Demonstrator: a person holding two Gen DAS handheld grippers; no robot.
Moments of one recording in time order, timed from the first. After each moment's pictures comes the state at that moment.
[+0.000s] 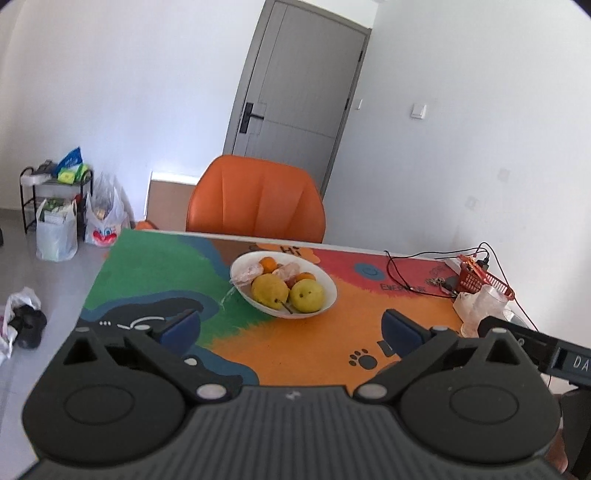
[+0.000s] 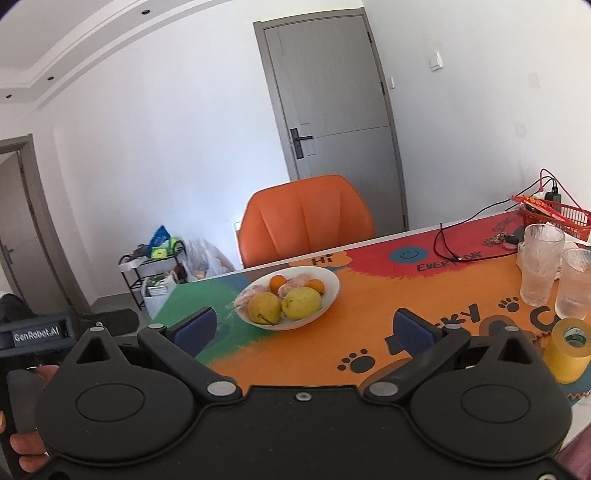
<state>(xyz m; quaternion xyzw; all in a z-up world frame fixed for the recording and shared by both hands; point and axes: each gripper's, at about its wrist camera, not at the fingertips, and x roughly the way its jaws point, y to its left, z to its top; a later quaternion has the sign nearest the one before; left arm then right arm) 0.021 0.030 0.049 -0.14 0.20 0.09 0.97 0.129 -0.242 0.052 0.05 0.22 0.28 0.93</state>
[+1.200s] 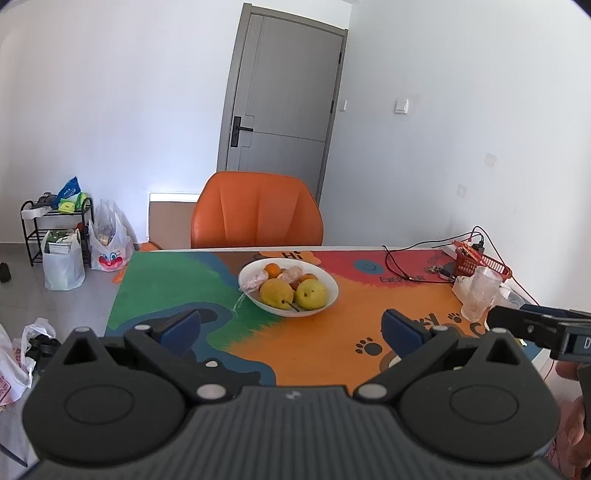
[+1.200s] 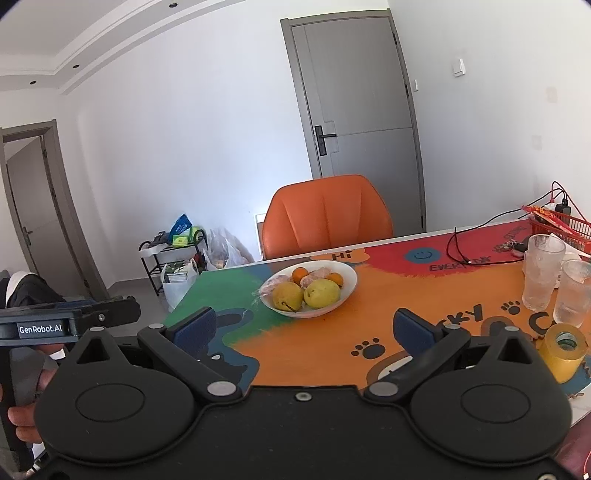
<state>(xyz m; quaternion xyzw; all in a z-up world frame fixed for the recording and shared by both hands) -0.015 0.019 0.062 -0.09 0.20 0.09 0.97 0.096 -0.251 0.069 0.02 0.21 0.31 0.93</state>
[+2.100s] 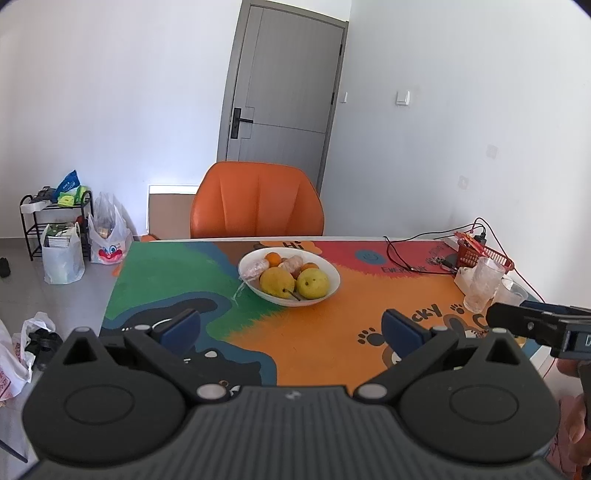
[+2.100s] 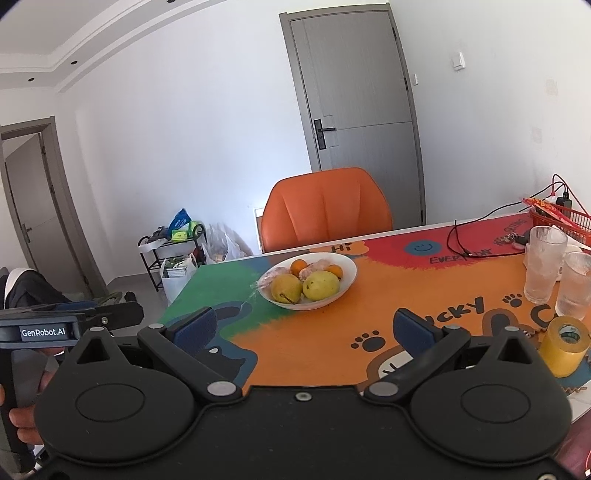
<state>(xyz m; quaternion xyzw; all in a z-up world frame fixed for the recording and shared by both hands) -0.009 0.023 0.052 -0.09 0.21 0.08 0.97 0.098 -0.249 0.060 0.02 0.22 0.31 0.92</state>
